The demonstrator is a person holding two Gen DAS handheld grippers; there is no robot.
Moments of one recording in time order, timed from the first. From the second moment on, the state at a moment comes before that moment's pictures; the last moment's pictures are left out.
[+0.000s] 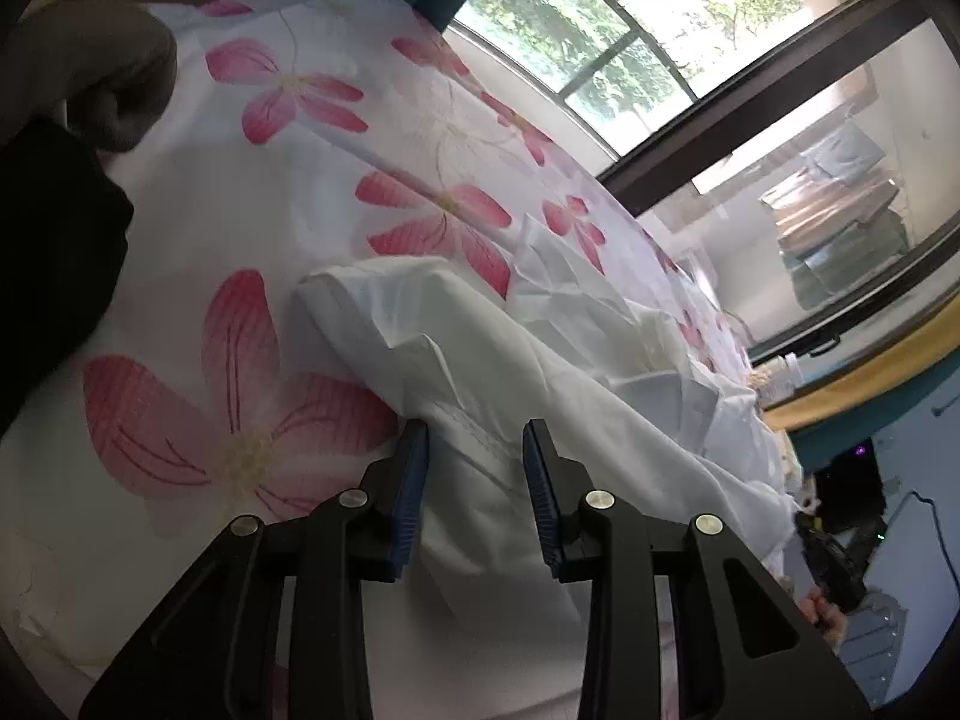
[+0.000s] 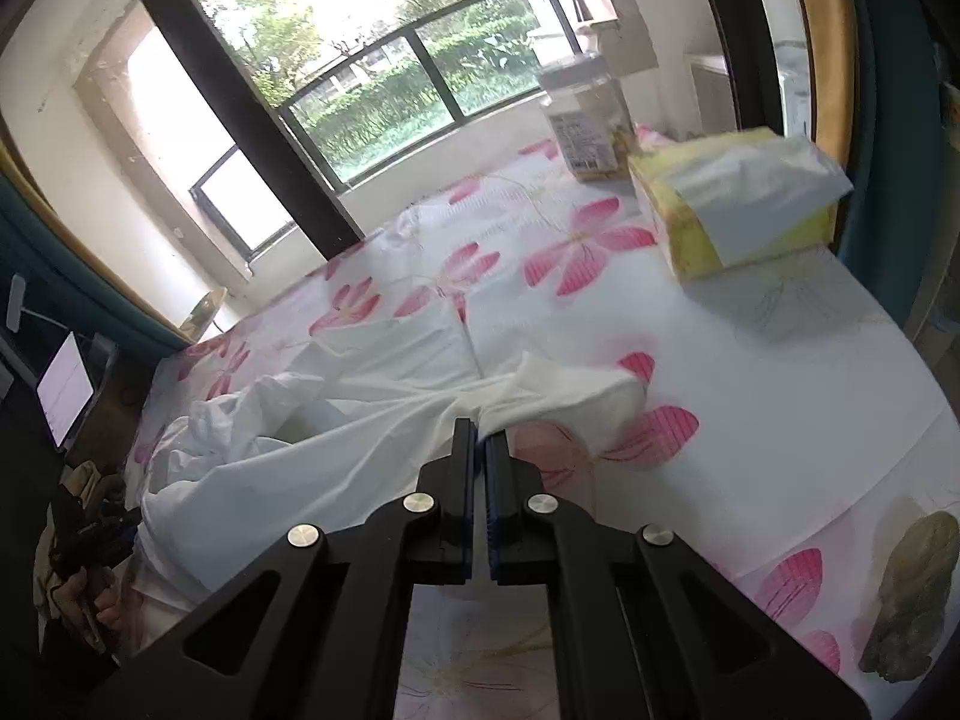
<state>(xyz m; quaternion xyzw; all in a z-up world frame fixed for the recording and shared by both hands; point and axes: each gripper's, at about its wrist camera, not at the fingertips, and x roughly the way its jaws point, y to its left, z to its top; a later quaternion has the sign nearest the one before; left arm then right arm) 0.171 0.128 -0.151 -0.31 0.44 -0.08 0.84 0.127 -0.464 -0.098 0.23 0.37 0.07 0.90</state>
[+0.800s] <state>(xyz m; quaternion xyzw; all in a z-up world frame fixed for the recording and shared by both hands) 0.164 0.129 -0.075 -0.29 0.38 -0.08 0.88 0.138 -0.458 -0.030 0.10 0.33 0.05 0.94</state>
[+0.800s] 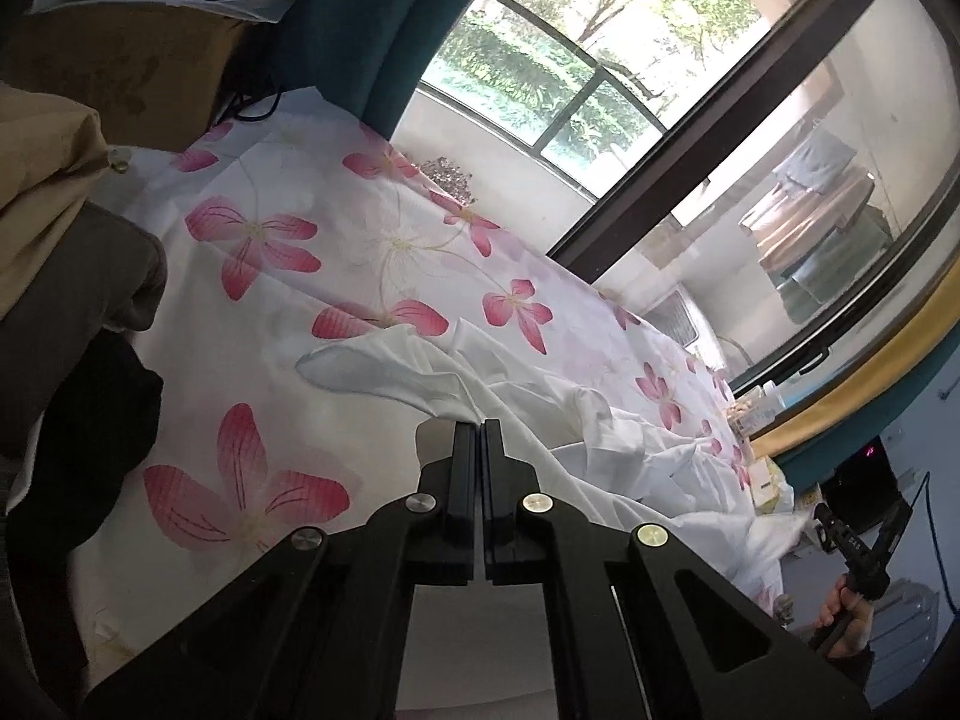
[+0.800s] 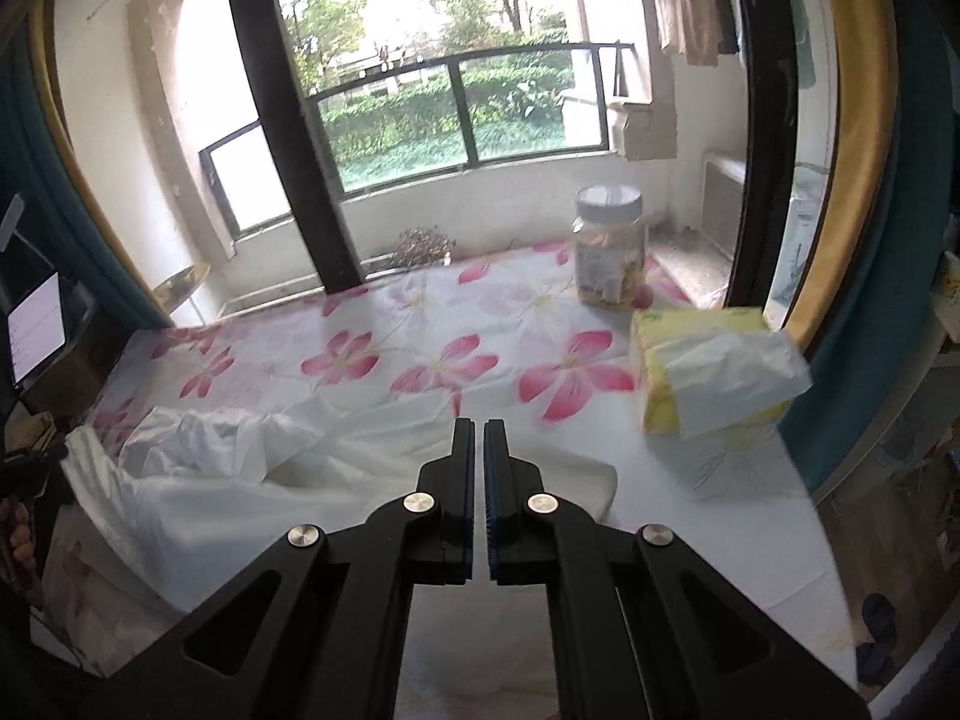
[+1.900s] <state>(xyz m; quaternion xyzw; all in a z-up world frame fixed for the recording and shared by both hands) 0.126 -0.005 -0.148 -0.22 0.53 -0.21 0.79 0.068 -0.307 -0.125 0.04 0.44 0.19 0.88</state>
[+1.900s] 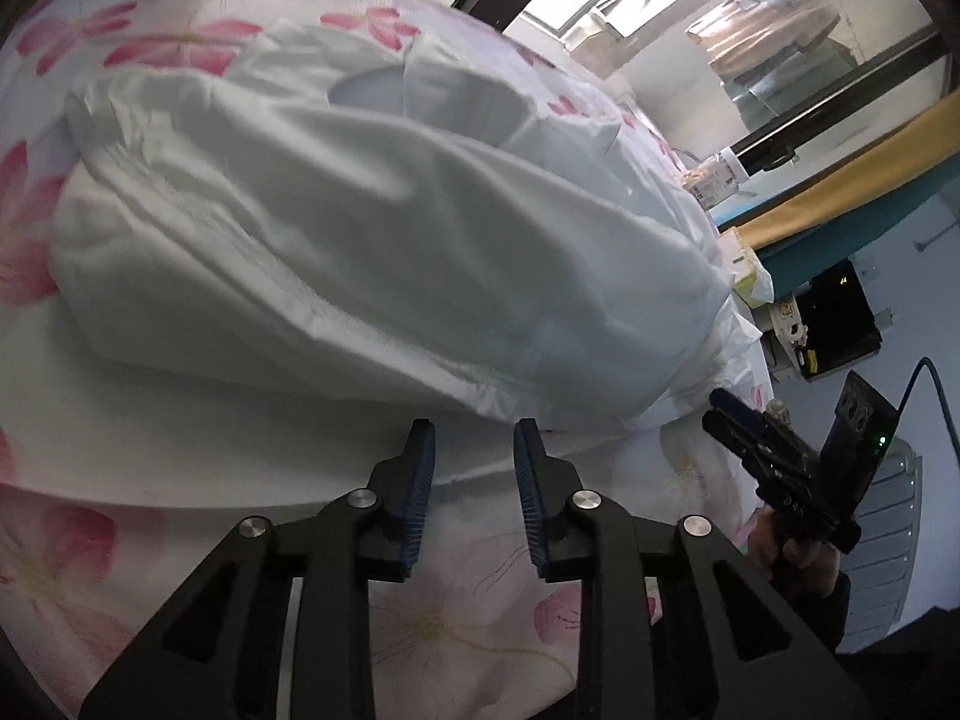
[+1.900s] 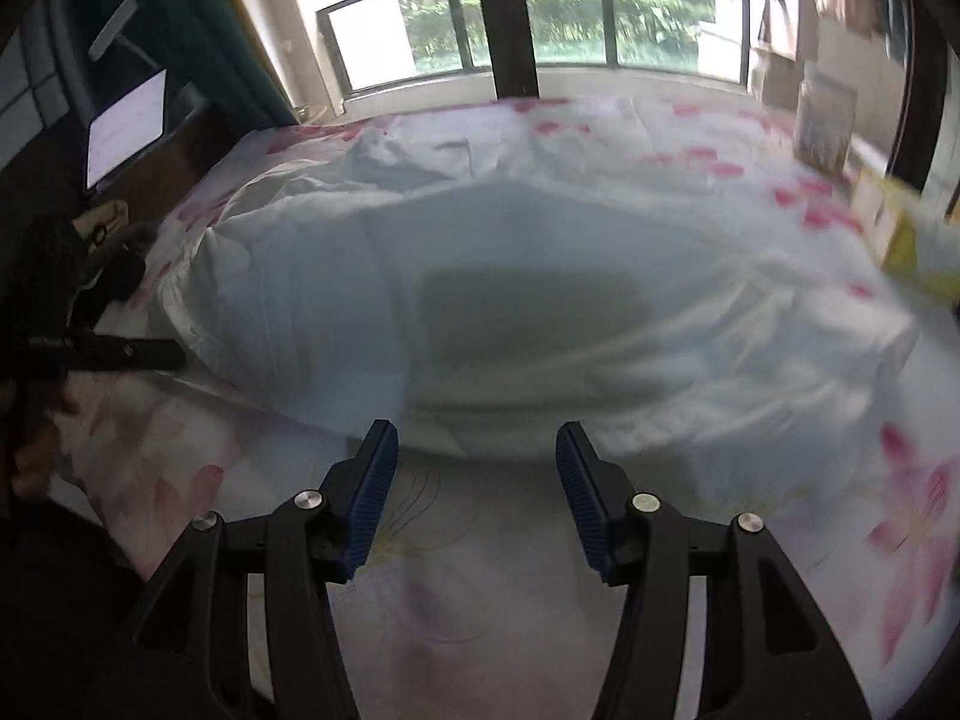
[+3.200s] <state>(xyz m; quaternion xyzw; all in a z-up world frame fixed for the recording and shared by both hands) 0.138 -0.001 -0.091 -0.25 0.39 -0.24 0.85 0.074 -0.370 -0.139 0.24 0.45 0.12 0.85</state>
